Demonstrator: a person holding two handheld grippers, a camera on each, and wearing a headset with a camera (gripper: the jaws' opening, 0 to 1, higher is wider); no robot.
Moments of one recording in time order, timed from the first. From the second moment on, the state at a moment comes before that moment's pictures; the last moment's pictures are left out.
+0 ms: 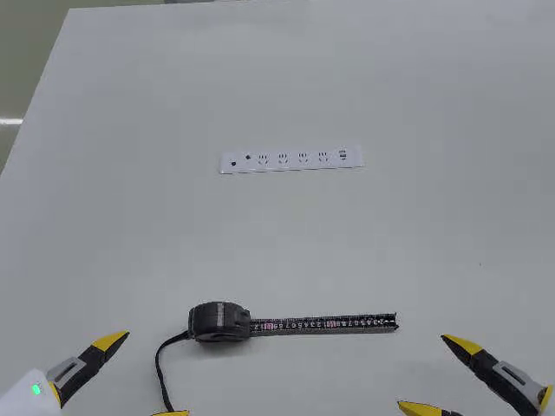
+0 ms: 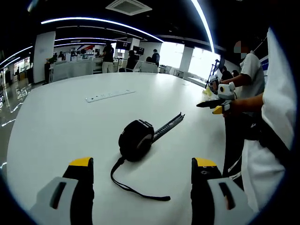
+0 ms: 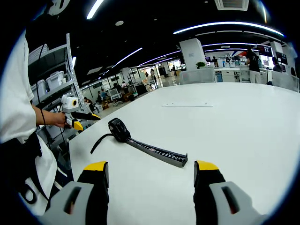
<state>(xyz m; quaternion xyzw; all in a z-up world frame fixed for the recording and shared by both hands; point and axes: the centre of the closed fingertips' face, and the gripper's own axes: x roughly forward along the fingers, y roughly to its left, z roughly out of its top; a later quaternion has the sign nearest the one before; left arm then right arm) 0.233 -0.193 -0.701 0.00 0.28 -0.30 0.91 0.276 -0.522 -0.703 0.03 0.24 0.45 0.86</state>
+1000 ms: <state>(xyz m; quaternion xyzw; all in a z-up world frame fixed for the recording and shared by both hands) 0.210 -0.197 -0.702 -0.01 0.28 -0.28 0.92 0.254 -0.530 -0.697 0.01 0.25 0.44 0.86</state>
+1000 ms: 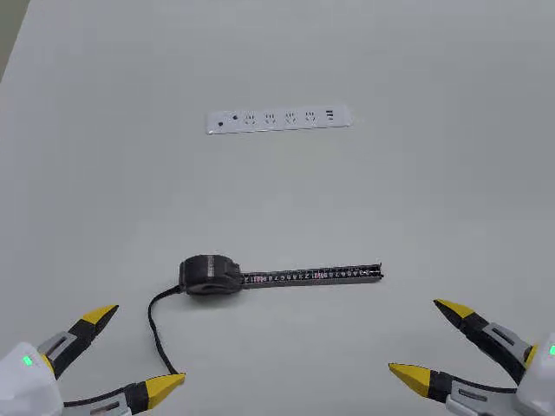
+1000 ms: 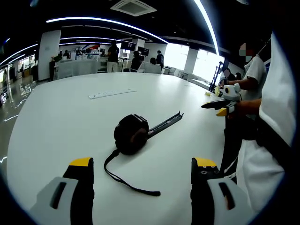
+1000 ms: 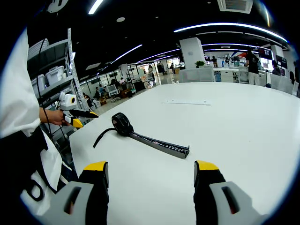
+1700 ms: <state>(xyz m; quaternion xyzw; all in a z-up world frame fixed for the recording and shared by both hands) 0.210 -0.211 -0.698 -0.01 0.28 -0.29 0.92 0.250 -0.529 -0.701 0.01 0.25 0.45 0.86</state>
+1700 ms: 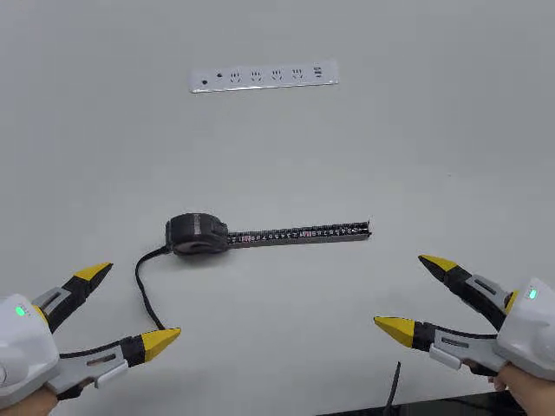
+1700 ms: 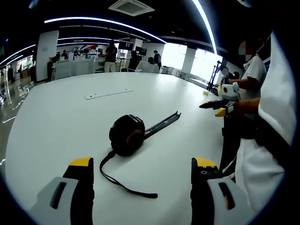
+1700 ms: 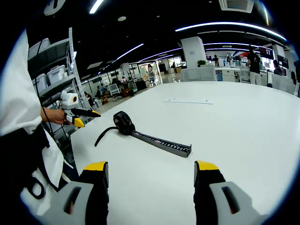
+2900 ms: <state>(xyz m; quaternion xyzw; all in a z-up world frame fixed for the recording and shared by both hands) 0.213 -0.206 -0.701 -0.01 0.28 -0.29 0.92 0.250 -0.518 -0.694 0.01 0.25 0.45 0.86</state>
